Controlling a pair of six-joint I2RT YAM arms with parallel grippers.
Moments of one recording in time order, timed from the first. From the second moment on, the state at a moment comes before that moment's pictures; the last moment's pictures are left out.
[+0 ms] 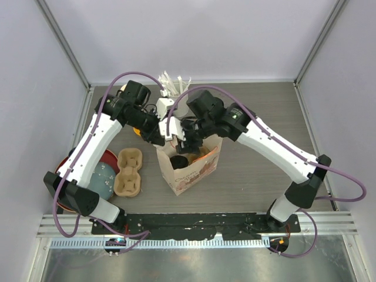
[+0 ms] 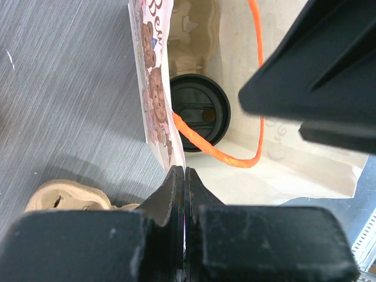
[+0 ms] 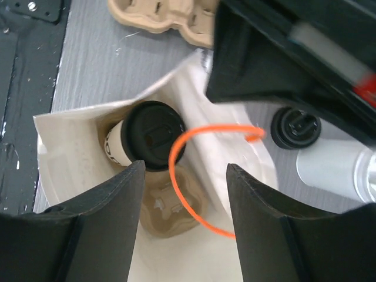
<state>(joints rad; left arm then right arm) -0.44 1.48 1.66 -1.29 0.57 0.37 0.93 1.62 1.81 -1.00 -0.44 -0.82</state>
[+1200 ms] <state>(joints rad) -0.43 1.45 1.67 -1.32 0.47 0.37 0.22 1.74 1.66 -0.57 -0.45 -0.18</state>
